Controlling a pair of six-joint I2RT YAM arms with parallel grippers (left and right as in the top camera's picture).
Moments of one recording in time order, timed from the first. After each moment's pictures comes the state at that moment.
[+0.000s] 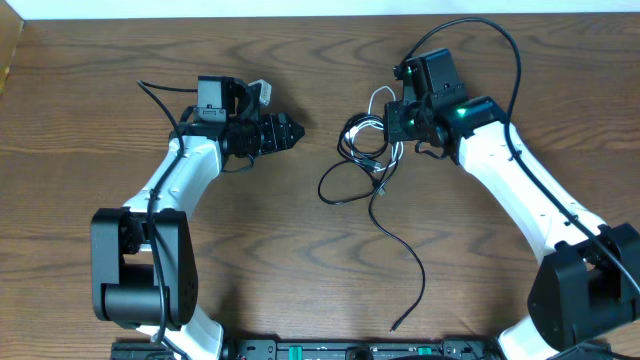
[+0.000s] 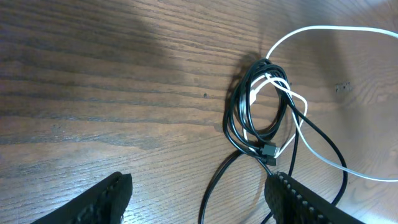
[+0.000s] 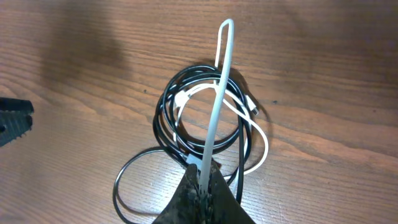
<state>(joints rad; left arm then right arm) -0.07 1.79 1.13 -0.37 0.60 -0.27 0.39 1.75 1.39 -0.61 -0.12 0.31</state>
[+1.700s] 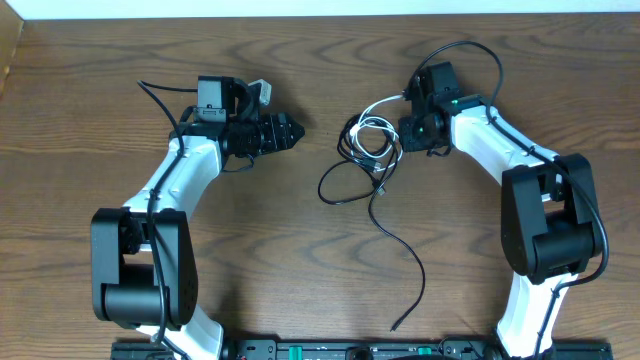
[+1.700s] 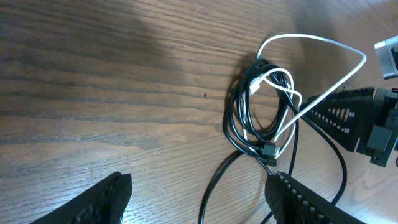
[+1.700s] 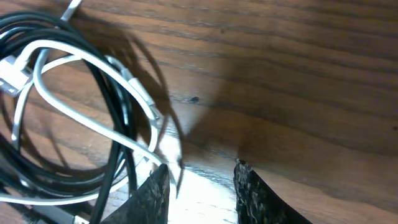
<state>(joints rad) -0.07 1.79 1.13 -0.37 0.60 -0.27 0.26 2.06 1.39 -0.53 -0.14 0.12</state>
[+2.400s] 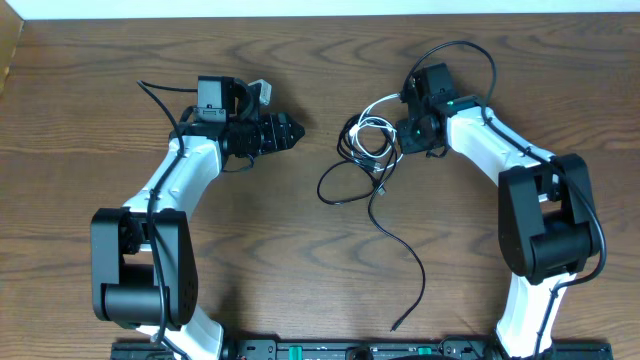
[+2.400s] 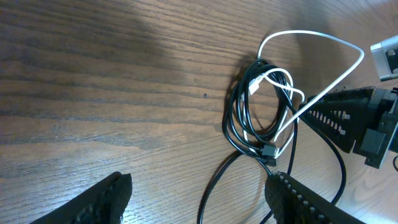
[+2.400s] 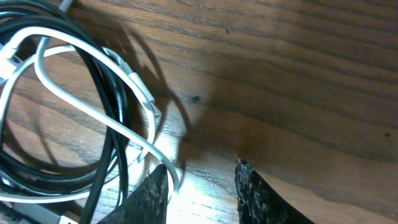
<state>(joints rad) -0.07 1.79 1.13 -0.36 0.60 -0.27 0.28 2.06 1.39 -0.54 -0.08 0.07</state>
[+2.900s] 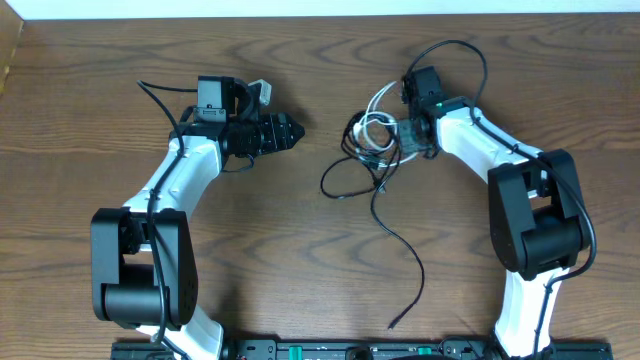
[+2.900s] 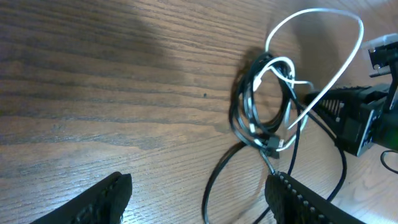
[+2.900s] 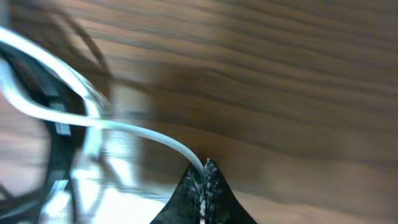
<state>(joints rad) -0.07 1.79 1.13 -0.37 0.60 -0.27 0.31 2.10 1.41 -0.54 0.17 0.12</state>
